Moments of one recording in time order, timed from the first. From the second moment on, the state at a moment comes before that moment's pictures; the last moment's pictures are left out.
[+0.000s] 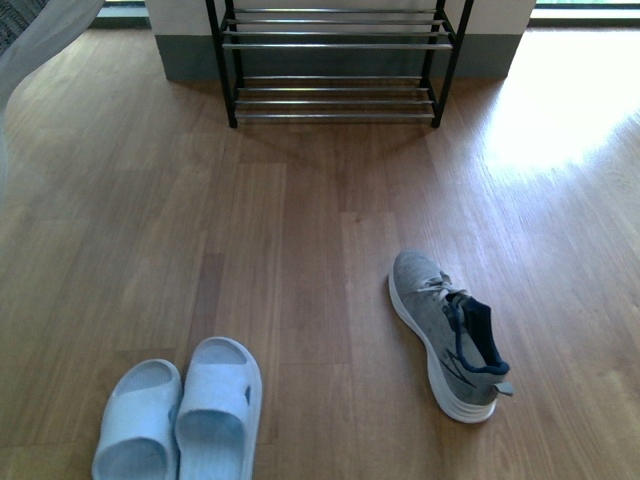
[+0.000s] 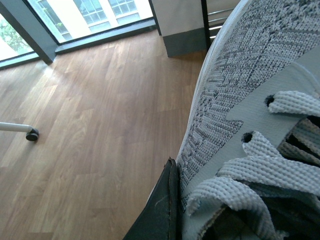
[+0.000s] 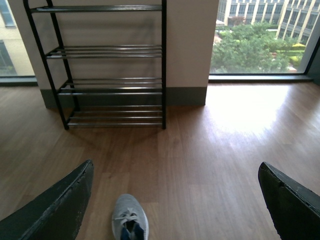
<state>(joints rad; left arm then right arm) -0.37 1.02 0.49 0.19 -0.47 0.11 0.00 0.00 0.02 0.00 0.00 -0.01</state>
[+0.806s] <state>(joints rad) -0.37 1.02 0.49 0.19 -0.47 0.11 0.00 0.00 0.02 0.00 0.00 -0.01</state>
